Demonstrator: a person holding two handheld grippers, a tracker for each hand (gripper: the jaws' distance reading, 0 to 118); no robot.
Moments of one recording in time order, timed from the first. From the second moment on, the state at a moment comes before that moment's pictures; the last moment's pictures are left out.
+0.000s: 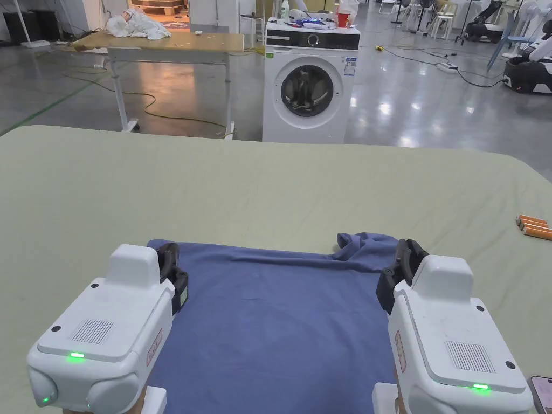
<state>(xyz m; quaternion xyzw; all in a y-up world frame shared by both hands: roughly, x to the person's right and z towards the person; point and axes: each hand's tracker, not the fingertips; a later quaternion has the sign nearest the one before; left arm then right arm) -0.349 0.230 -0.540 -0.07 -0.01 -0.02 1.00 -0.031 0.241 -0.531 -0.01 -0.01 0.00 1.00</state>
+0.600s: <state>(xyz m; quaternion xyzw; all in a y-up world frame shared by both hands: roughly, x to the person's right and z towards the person) -0.452 0.197 -0.458 -0.31 0.00 0.00 0.95 -0.027 0.215 -0.527 -0.06 0.01 0.02 1.00</state>
